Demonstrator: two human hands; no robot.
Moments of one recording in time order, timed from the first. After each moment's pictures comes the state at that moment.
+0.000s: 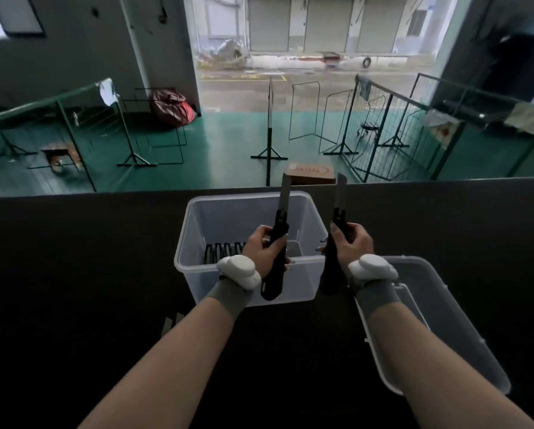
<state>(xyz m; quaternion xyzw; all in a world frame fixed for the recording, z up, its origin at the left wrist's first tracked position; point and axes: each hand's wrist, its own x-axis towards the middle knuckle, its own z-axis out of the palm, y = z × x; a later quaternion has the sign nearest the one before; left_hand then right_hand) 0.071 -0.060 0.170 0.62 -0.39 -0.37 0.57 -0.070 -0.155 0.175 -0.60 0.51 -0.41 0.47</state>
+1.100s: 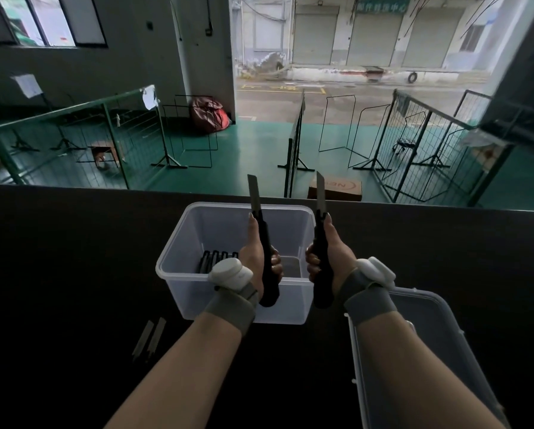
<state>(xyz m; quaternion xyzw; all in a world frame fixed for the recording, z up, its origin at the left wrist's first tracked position) 0.035 -0.107 0.185 0.53 -0.06 -0.48 0.70 -0.069 -0.191 0.195 -0.43 0.39 -0.20 0.79</state>
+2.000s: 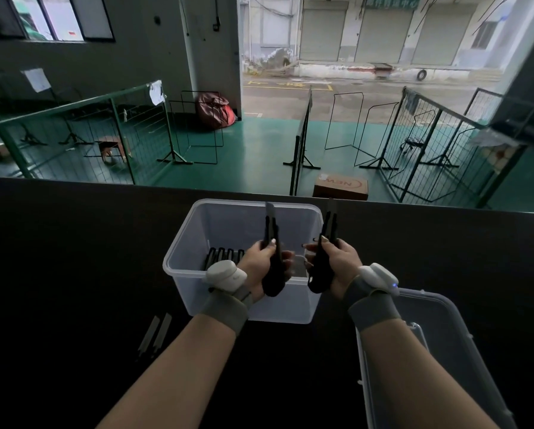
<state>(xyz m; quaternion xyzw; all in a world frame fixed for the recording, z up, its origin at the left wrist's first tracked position) 0.047 -0.099 0.176 0.54 -0.11 -0.49 0.67 -0.060 -0.185 0.187 -0.44 0.38 -0.29 0.76</state>
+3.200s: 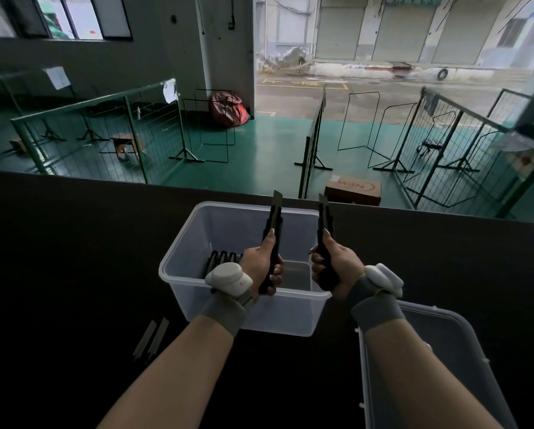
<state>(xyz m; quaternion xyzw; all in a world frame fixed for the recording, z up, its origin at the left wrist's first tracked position) 0.060 -0.118 0.172 0.63 -0.12 -0.45 0.62 -0.046 -0.222 0.179 -0.44 0.36 -0.18 0.80</state>
